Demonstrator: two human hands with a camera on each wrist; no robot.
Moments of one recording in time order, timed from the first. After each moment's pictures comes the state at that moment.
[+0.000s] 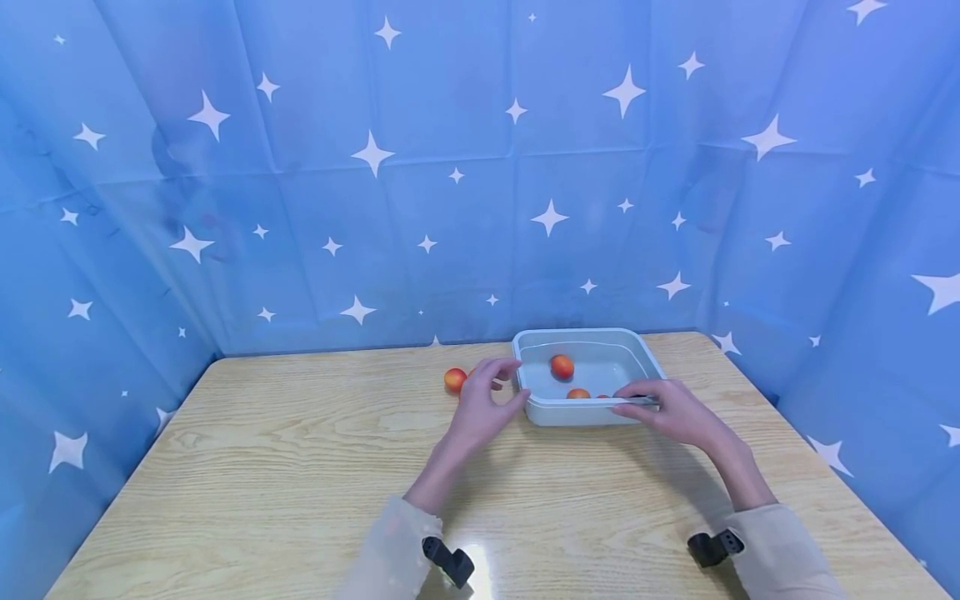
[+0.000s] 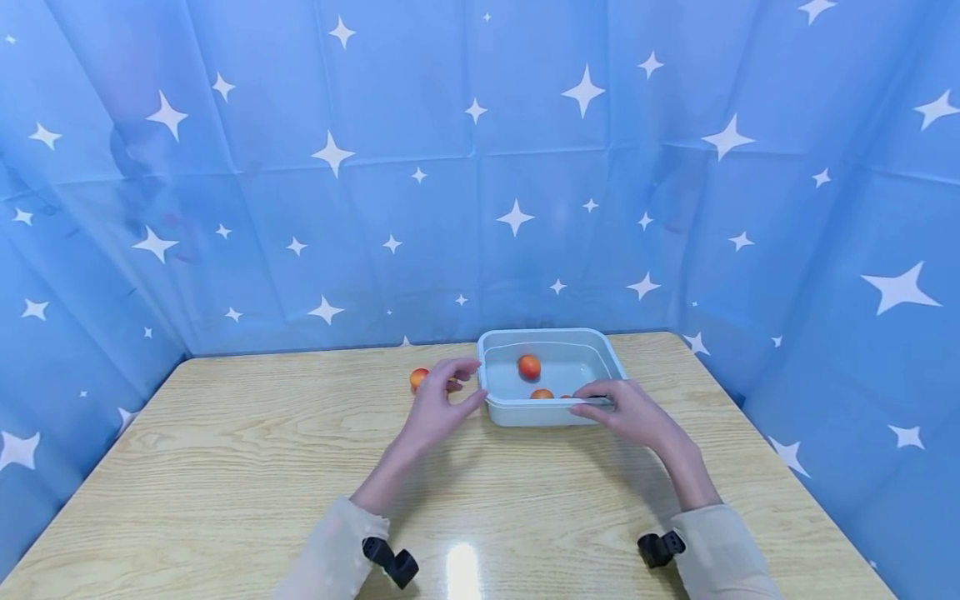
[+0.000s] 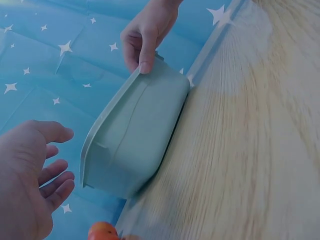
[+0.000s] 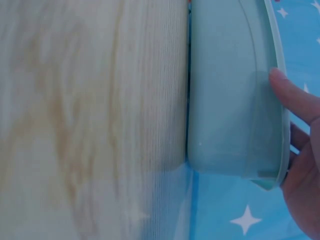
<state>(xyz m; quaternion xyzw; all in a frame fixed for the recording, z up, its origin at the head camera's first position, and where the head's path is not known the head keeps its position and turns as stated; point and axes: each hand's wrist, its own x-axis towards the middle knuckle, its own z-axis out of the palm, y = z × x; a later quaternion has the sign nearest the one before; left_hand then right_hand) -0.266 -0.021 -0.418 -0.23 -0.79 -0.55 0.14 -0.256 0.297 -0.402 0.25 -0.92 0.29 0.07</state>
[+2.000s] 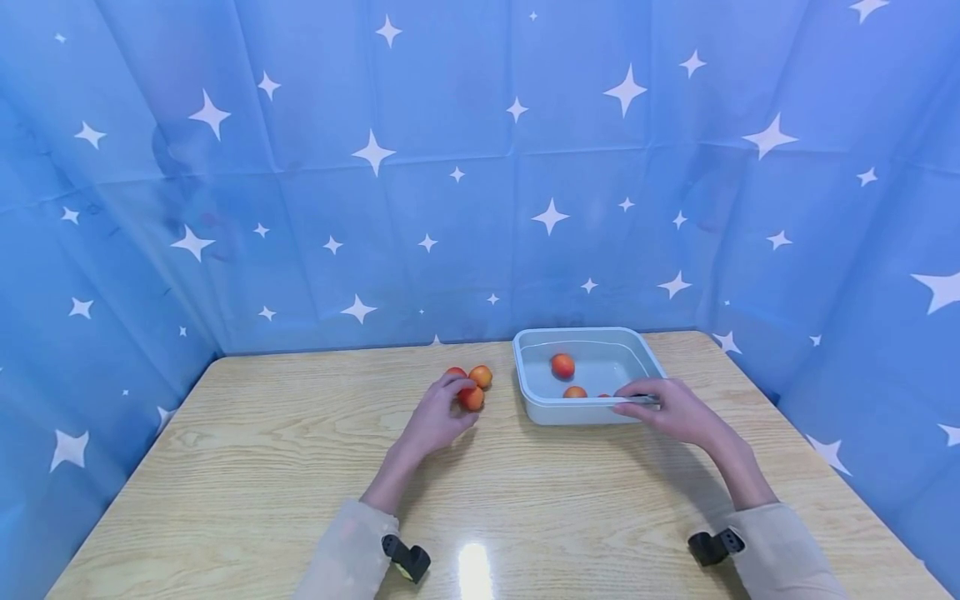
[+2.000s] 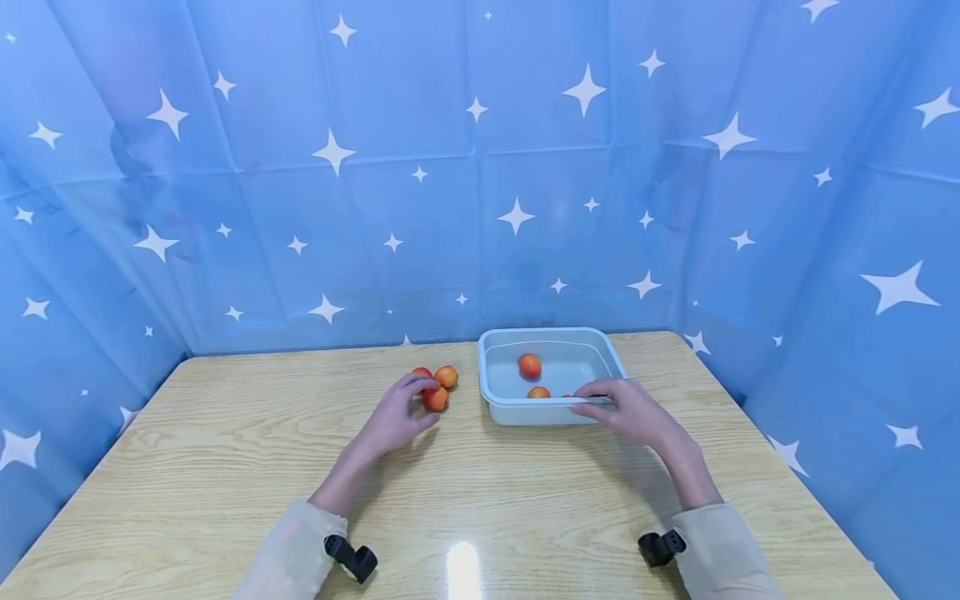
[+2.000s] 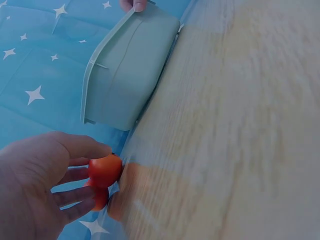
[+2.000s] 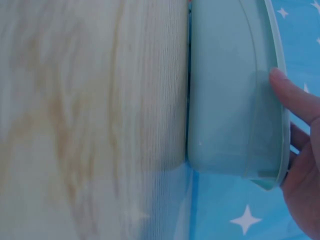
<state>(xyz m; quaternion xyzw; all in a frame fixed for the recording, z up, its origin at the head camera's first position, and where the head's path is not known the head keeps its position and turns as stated) -0.277 -0.089 -0.445 -0.21 -0.90 -0.38 0.08 -0.257 0.298 -0.403 0.24 -0.93 0.28 0.07</state>
